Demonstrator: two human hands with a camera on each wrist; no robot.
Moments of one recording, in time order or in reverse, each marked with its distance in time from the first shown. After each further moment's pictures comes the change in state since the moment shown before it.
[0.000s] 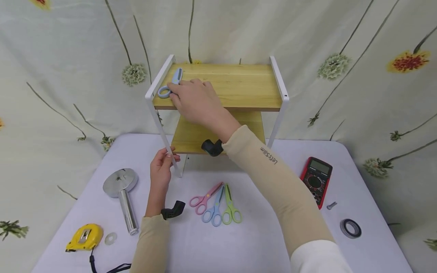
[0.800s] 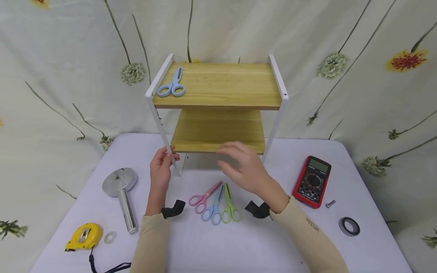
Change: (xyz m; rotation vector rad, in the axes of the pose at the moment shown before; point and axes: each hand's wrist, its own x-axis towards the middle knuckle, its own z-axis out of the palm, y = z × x) left_hand 0.001 -0.001 0.002 -0.020 0.001 0.020; right_hand -0.167 0.046 0.096 0.542 0.527 -0.217
